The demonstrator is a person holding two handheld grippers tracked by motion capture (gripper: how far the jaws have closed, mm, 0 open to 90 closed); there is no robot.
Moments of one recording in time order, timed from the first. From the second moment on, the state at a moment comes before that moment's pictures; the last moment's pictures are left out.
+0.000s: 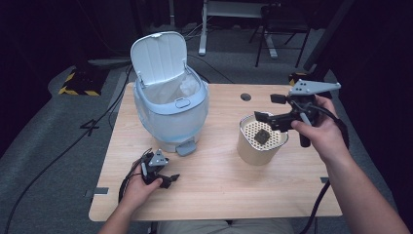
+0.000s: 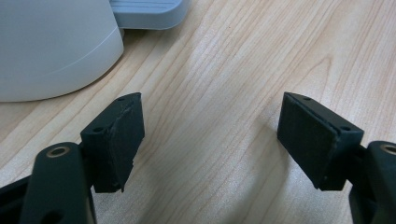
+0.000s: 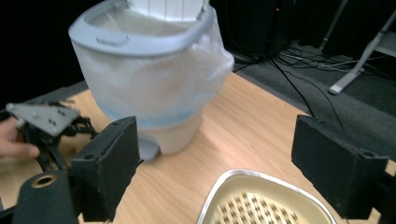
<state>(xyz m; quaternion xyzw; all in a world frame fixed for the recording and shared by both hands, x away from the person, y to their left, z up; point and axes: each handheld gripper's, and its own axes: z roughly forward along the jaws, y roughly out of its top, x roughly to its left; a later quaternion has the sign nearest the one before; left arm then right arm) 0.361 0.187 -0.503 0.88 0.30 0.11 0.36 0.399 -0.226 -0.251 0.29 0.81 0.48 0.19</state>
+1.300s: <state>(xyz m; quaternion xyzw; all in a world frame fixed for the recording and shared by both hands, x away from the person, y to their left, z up) 0.357 0.184 -0.503 0.87 0.32 0.12 0.36 0.354 -0.345 -0.437 0.41 0.79 0.42 0.17</state>
